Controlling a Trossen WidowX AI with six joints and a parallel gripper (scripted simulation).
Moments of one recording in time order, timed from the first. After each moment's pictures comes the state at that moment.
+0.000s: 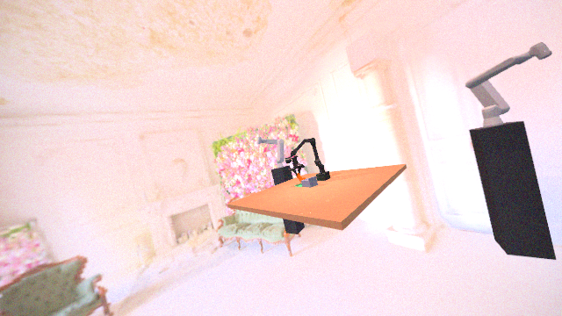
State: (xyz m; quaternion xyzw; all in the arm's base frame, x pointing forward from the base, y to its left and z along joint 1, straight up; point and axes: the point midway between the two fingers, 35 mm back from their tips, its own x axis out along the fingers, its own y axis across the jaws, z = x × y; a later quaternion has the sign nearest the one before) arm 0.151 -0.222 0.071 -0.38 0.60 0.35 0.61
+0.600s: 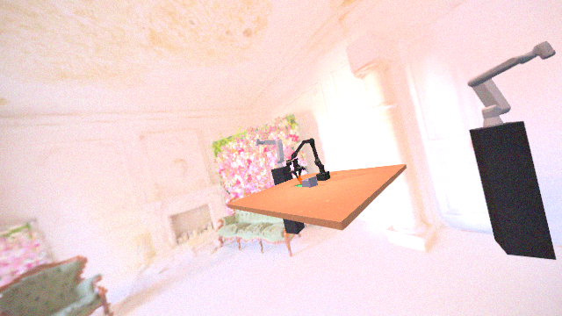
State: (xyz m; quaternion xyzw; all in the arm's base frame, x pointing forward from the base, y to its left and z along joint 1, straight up) arm 0.152 -0.222 0.044 -0.38 0.60 0.35 0.61
